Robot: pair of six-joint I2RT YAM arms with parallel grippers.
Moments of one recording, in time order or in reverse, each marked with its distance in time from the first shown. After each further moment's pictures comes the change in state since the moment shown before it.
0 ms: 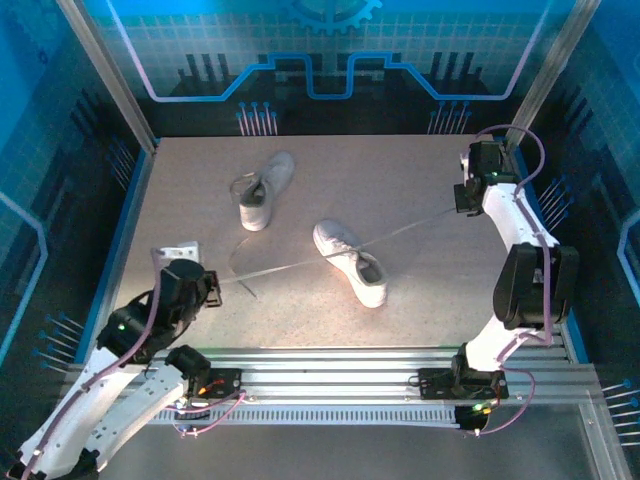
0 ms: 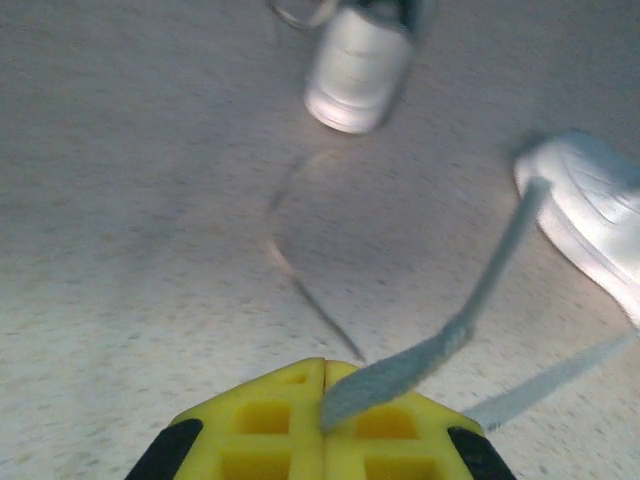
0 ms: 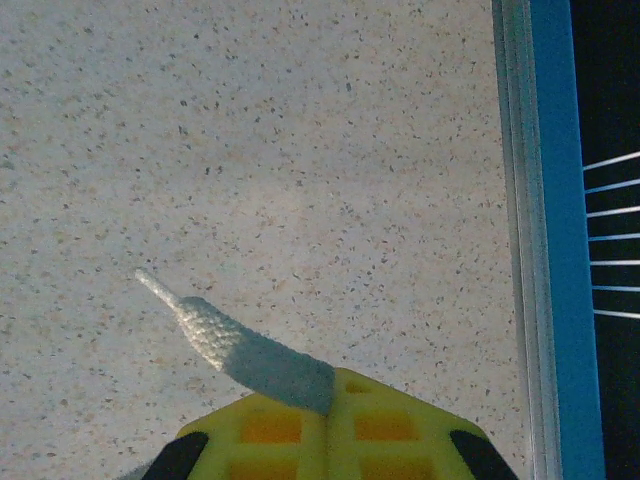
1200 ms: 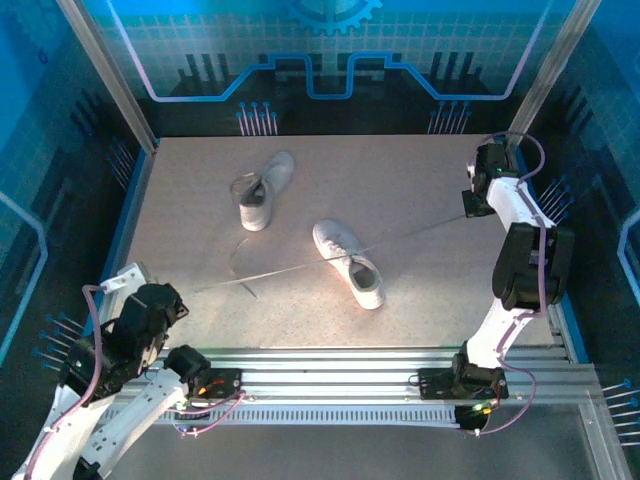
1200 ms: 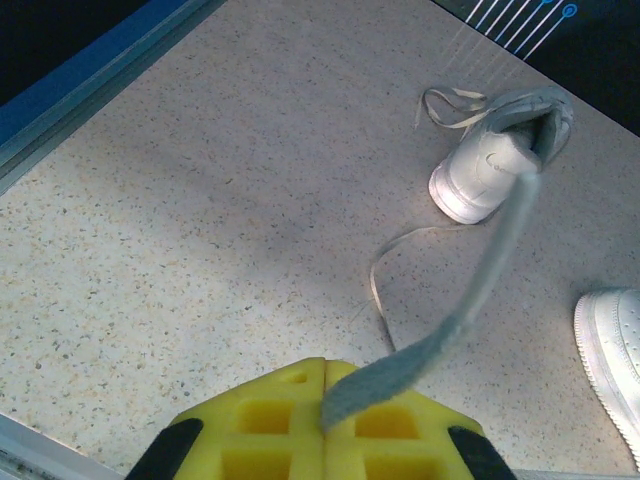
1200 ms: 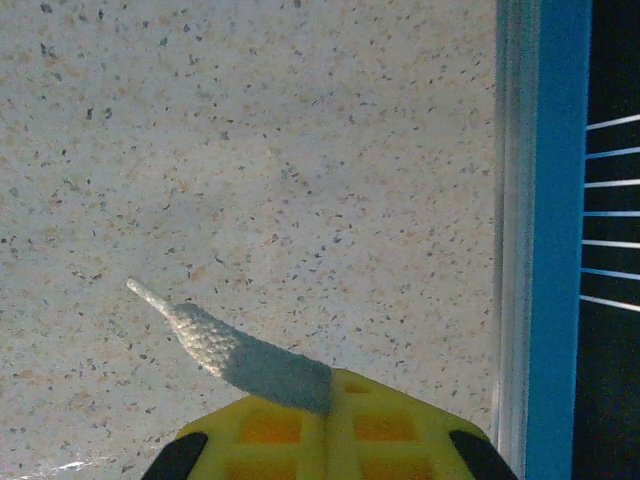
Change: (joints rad) left arm 0.000 -0.163 0.090 -0.274 -0.202 -0.327; right arm -0.078 0.146 0.061 -0.031 0.024 -0.081
